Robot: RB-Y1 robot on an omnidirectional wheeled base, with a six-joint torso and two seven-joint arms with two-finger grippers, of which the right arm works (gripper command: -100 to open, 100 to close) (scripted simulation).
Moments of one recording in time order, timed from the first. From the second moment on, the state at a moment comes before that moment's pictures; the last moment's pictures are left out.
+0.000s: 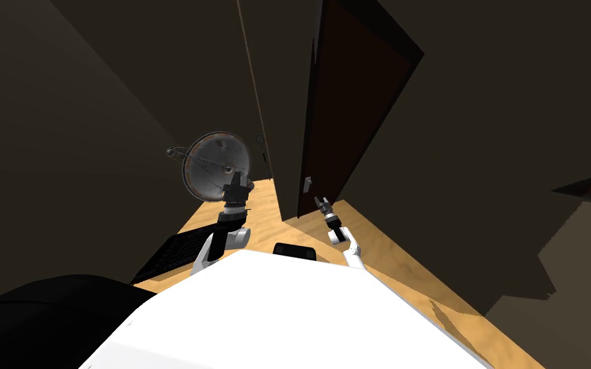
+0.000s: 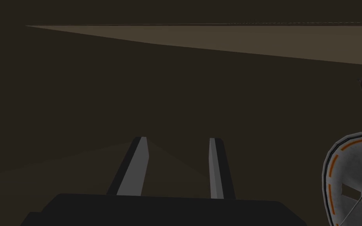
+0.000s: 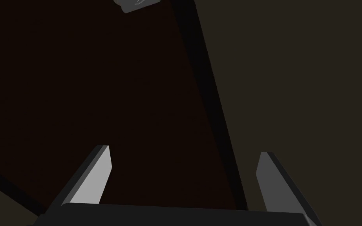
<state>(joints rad) 0.04 -0.21 0.11 -1.42 0.44 -0.49 0.58</state>
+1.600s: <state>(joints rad) -0.10 -0.23 0.05 -1.15 0.56 -0.48 0.79</state>
